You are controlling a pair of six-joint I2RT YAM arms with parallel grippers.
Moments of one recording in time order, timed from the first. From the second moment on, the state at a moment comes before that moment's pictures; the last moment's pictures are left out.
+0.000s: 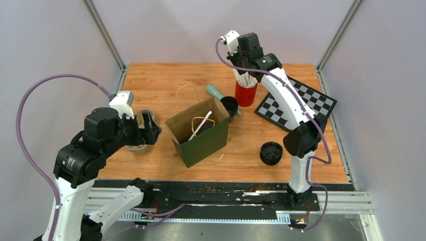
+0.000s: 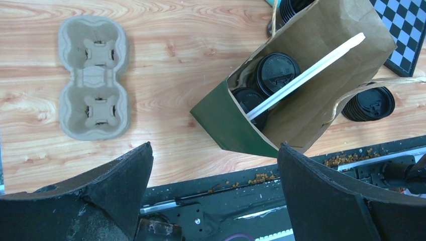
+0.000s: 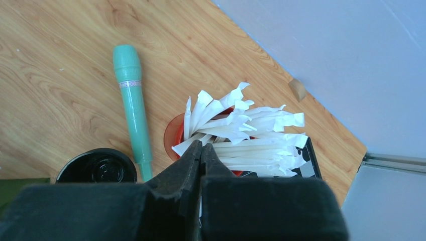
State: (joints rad) left arm -0.45 0.79 1.48 -1.26 -0.09 -0.37; right arm 0.50 1.99 2.19 -0.79 0.13 -0.35
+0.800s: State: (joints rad) left arm -0.45 0.79 1.48 -1.27 -0.09 -0.37; right arm 0.46 1.94 2.07 -0.80 0.09 -0.37
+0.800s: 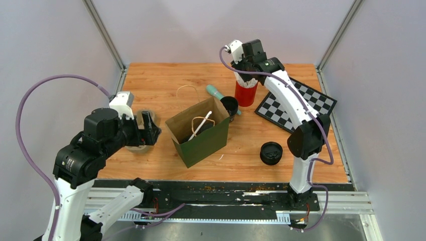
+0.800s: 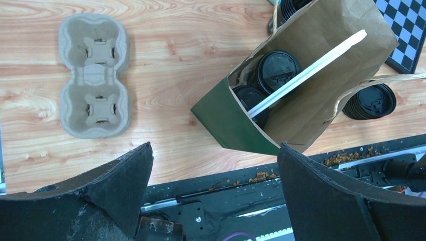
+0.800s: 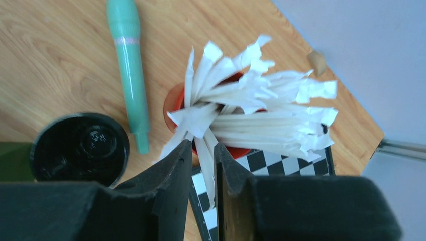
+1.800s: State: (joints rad) left arm -0.45 0.84 1.47 -1.24 -0.08 -0.36; right arm 0.36 1.83 1.95 -0.84 -0.07 -0.34
